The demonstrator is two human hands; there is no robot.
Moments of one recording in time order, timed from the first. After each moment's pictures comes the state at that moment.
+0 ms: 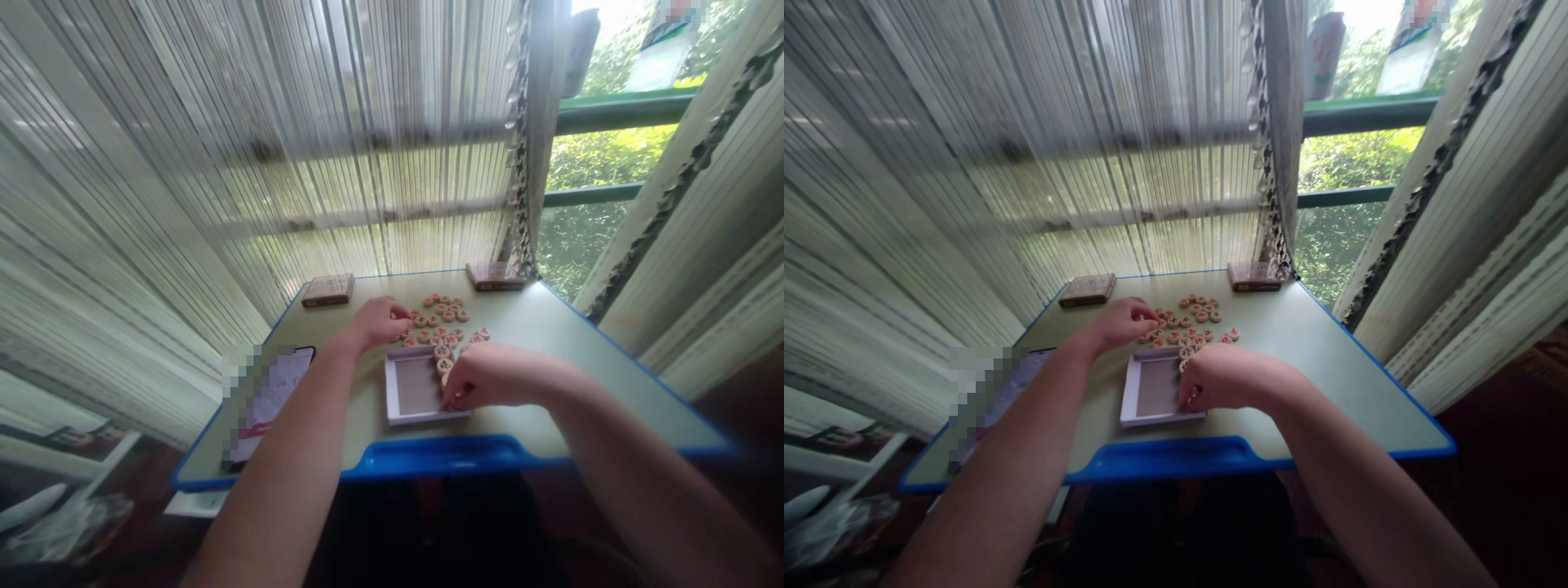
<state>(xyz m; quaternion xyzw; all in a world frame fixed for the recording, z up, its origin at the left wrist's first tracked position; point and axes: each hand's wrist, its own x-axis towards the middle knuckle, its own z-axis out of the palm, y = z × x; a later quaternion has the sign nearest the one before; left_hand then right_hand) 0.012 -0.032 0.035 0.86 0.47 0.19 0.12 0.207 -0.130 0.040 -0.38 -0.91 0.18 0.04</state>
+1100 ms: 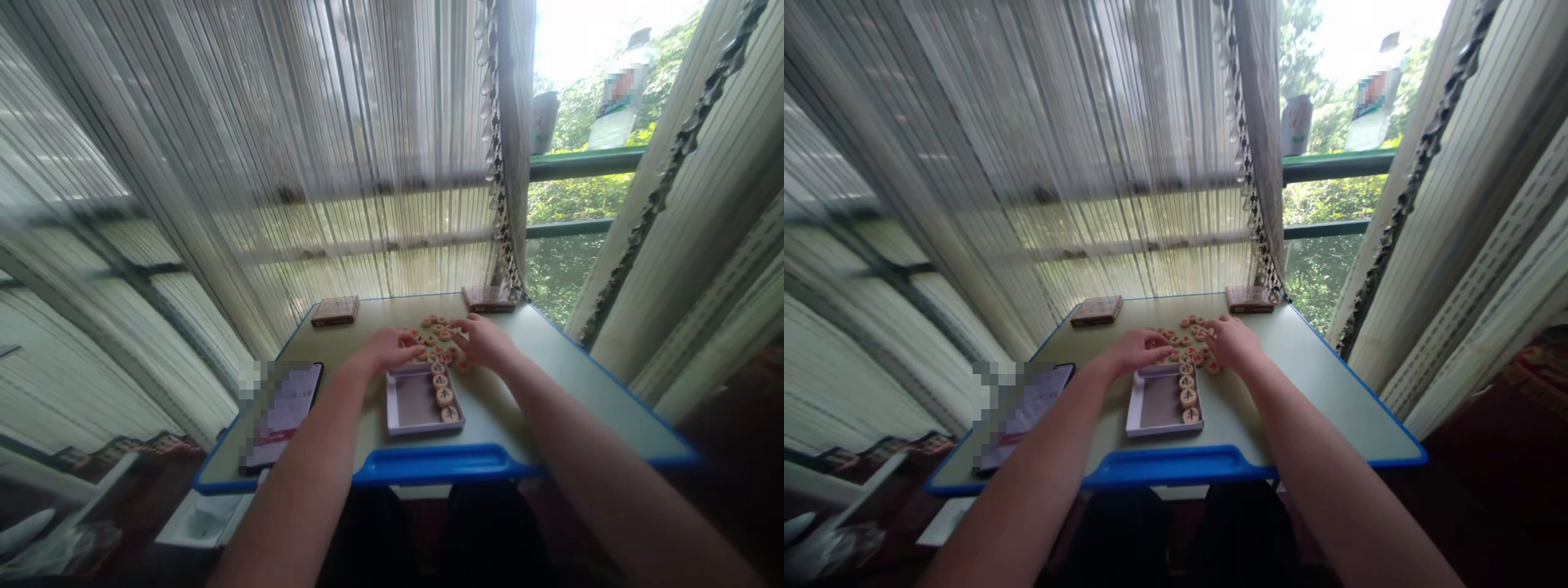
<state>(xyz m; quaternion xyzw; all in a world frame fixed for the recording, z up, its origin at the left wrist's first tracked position) 0.012 -0.039 0.023 0.87 0.45 0.16 0.13 0.231 -0.058 0.005 -0.65 -0.73 -0.01 0.23</state>
